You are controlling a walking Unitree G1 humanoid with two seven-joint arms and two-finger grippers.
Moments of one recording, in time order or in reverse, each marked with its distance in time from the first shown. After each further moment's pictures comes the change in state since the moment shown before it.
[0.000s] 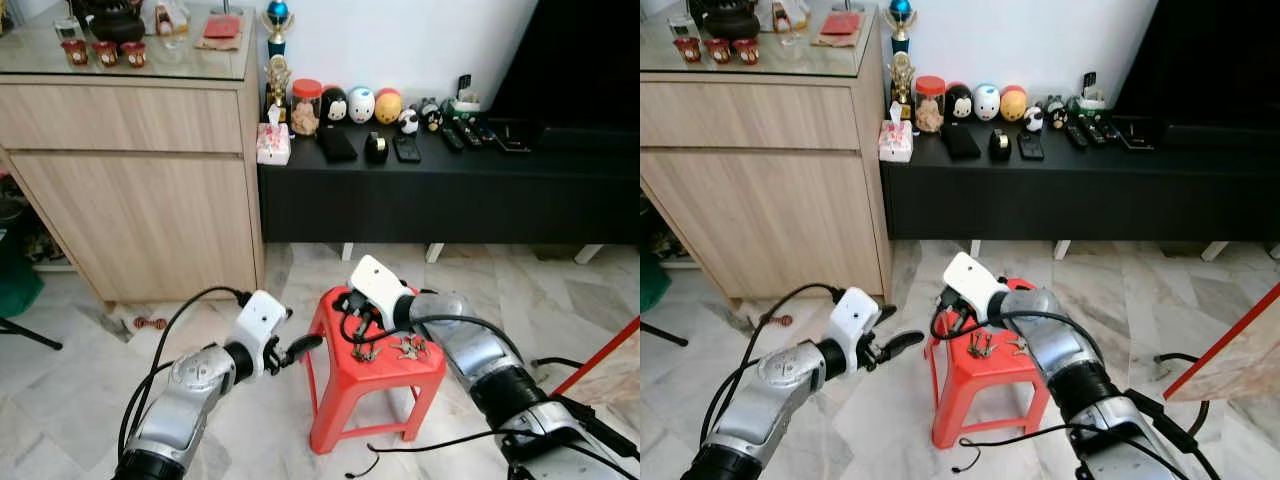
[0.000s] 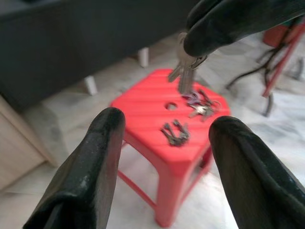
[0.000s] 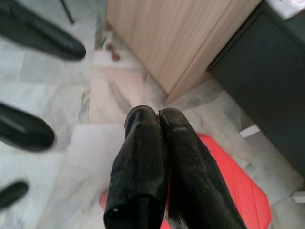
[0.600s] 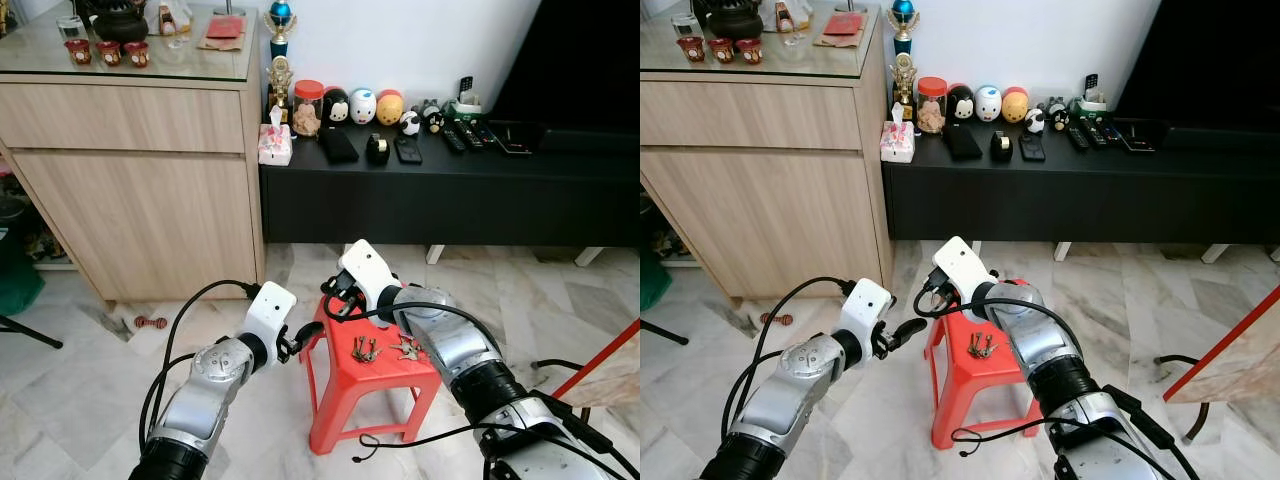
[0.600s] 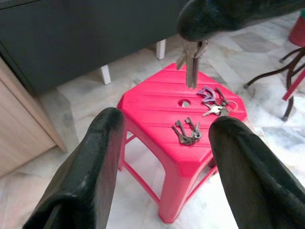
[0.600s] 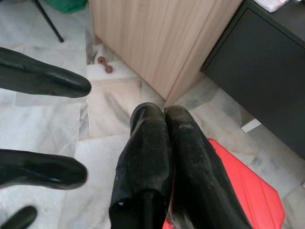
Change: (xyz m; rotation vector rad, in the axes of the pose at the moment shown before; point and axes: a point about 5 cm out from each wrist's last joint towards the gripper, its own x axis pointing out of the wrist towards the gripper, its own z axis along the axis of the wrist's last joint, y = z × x) left arm 0.018 -0.008 0.004 -0.050 0.044 0.096; right arm 0.011 0.007 0.007 0.110 -0.033 -0.093
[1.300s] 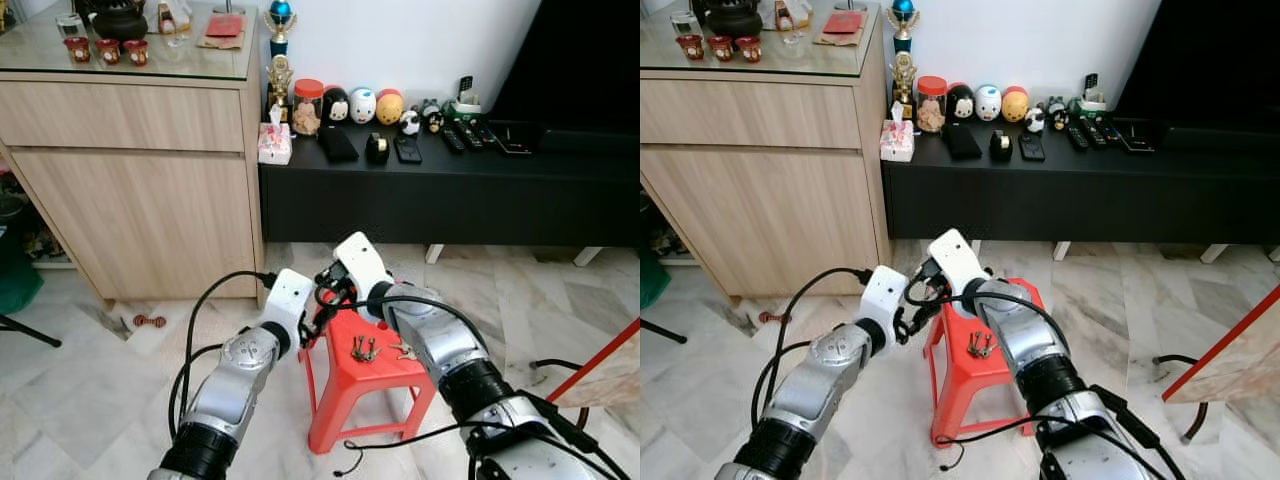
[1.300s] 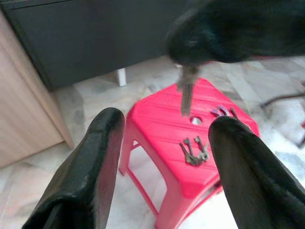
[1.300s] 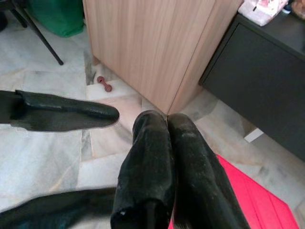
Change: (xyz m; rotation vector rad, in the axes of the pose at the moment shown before) left arm 0.021 -0.008 0.012 -0.094 -0.020 0.132; right arm 0.006 0.004 0.012 0.054 -0.042 -0.035
